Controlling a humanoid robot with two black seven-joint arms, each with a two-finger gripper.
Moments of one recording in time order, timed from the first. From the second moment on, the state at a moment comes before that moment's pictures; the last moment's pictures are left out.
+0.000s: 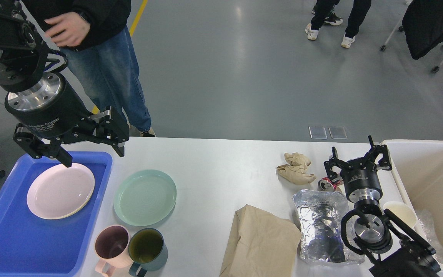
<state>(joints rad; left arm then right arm) -2.51 0.13 1.64 -1.59 -0.31 -0.87 -0.09 0.27 -0.17 1.10 0.92 -0.04 0.13 0.49</state>
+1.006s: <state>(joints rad) -1.78 0.26 1.50 -1.53 -0.09 -0.30 -0.05 0.27 -0.17 1.10 0.92 -0.04 0.13 0.49</state>
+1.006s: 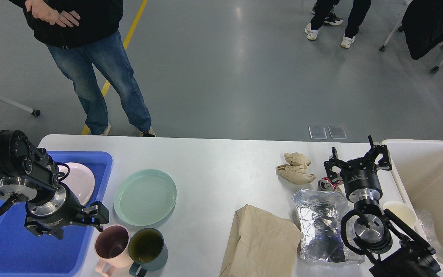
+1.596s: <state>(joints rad) -1.56 0.27 1.36 -1.42 0.04 -0.22 -0.05 0.27 -0.17 1.10 0.92 -0.04 0.13 0.49</state>
